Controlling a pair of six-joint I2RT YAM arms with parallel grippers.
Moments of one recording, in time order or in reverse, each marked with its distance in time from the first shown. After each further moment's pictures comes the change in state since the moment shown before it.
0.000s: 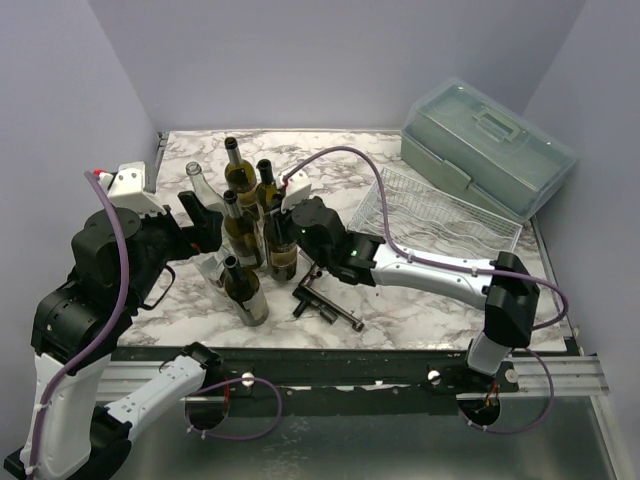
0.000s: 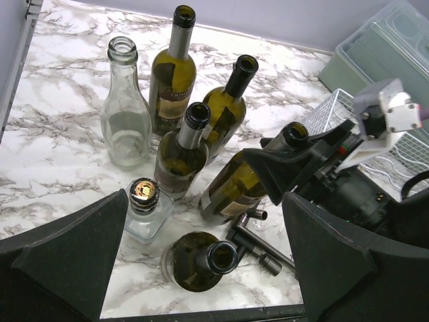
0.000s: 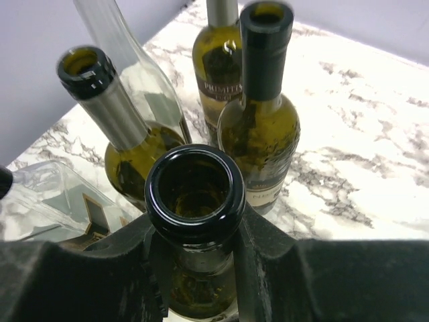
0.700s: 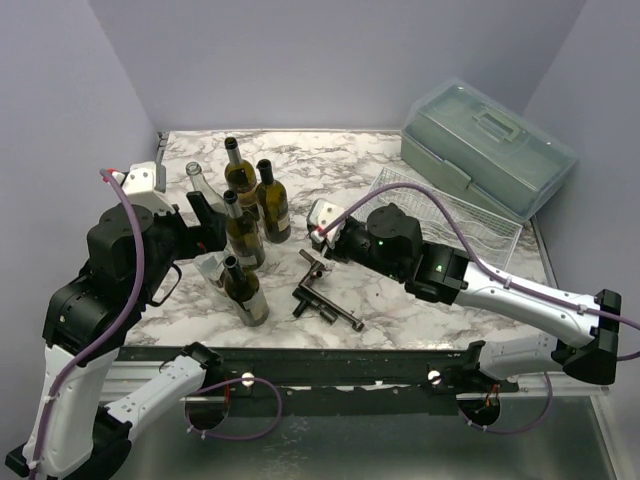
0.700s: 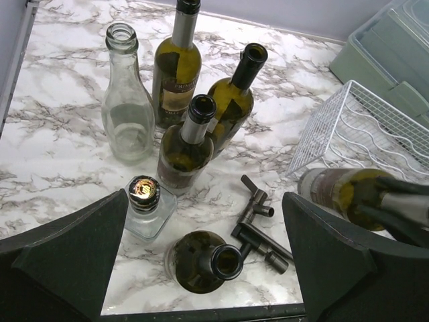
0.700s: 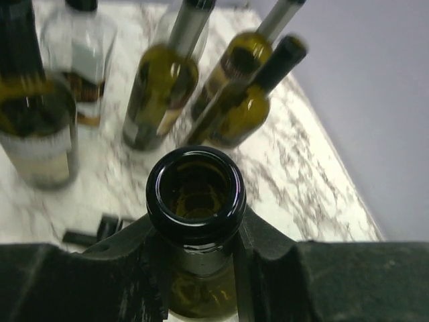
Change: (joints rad) left arm 0.000 0.002 -0.048 0.014 -0.008 -0.001; right arm 0.001 -0.473 -0.185 -0.220 -0.308 -0.597
